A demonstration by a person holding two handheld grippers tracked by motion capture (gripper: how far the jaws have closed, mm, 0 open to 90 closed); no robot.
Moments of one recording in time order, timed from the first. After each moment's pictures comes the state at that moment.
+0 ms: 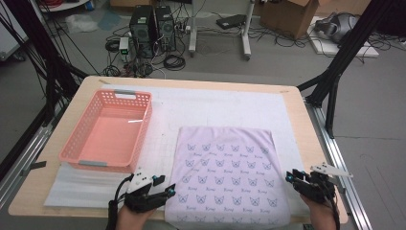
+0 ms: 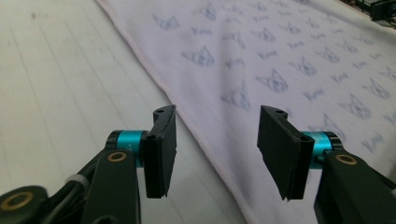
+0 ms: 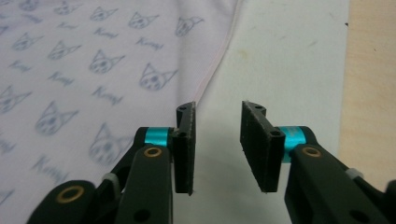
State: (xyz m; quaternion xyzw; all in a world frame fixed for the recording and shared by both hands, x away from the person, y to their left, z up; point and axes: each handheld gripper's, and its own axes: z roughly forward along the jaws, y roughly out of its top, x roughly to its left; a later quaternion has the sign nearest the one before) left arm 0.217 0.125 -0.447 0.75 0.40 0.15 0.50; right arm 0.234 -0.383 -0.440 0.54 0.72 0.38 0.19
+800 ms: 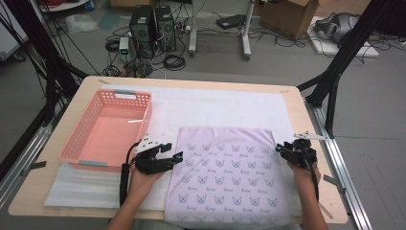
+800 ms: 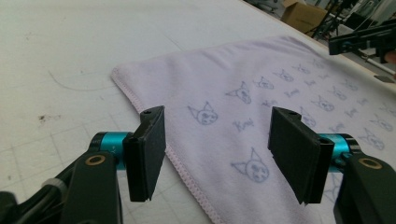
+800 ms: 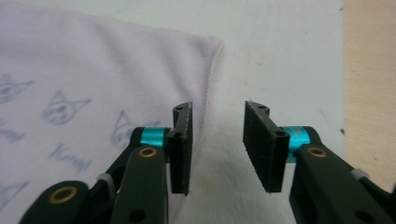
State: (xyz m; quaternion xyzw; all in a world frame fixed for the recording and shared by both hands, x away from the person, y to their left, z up) left arm 0.300 0.120 -0.443 0.72 0.40 0.13 0.55; right arm 0.321 -0.368 -0.434 0.55 0.72 0.36 0.23
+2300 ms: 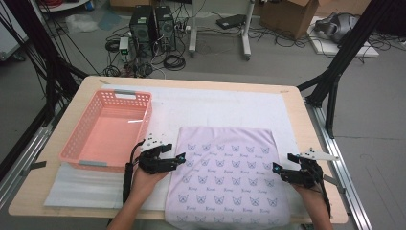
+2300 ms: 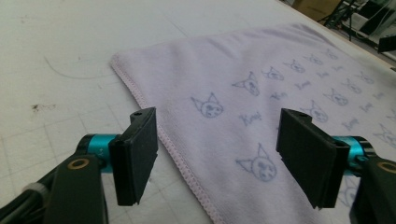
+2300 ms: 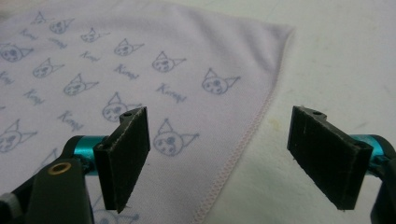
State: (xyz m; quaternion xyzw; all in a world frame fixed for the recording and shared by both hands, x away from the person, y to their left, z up) left arm 0.308 0.111 -0.448 0.73 0.42 0.13 0.52; right arm 0.274 -0.369 -0.440 0.47 0.75 0.42 0.18
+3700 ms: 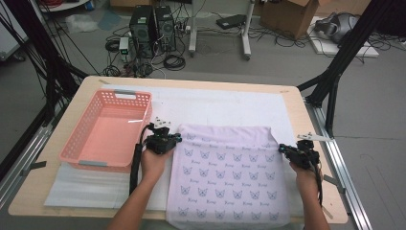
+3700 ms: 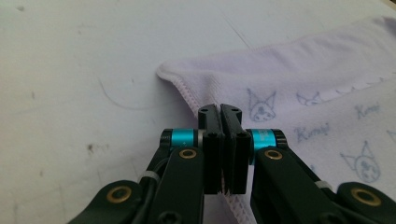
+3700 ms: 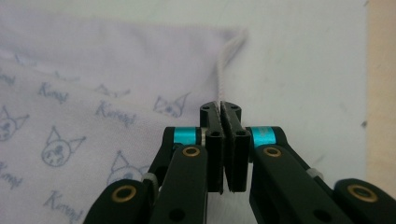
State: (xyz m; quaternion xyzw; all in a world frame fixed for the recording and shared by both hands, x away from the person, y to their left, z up) left arm 0.360 0.093 -0.425 0.73 0.49 0.16 0.44; right arm 0.322 -0.372 -0.428 0.55 0.71 0.39 0.19
